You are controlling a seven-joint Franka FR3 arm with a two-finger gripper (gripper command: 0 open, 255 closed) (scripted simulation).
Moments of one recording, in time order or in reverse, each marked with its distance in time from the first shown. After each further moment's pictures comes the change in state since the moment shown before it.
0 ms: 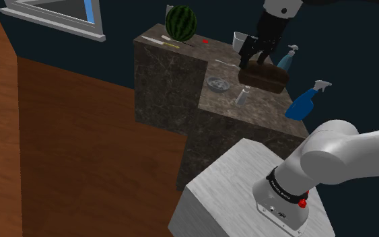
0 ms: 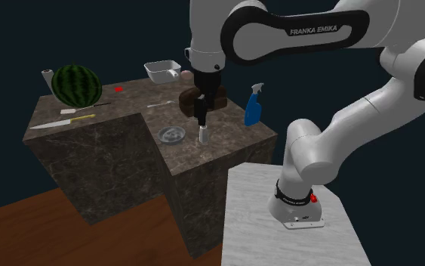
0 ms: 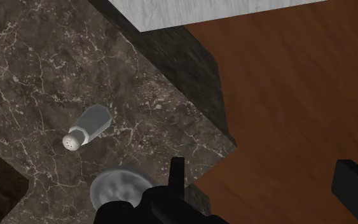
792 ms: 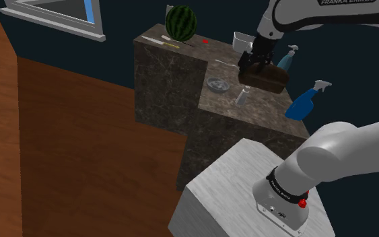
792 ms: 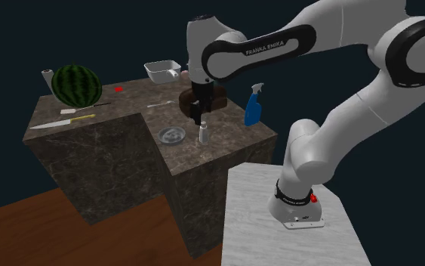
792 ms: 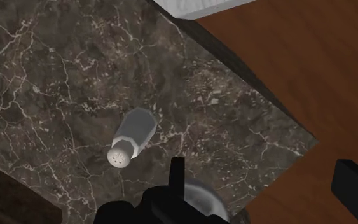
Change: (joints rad) arm -0.107 0.165 -0.157 -0.073 -0.084 0.228 -0.064
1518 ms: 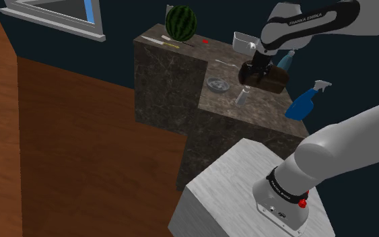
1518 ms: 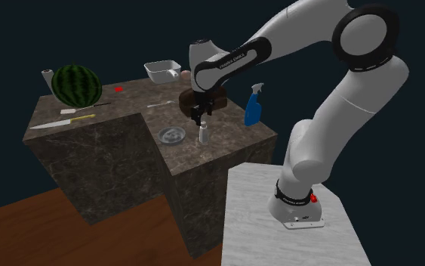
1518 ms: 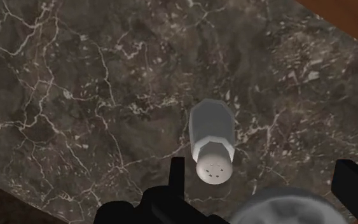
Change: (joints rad) arm -0.088 0.282 -0.170 0.034 -0.028 0.241 -0.075
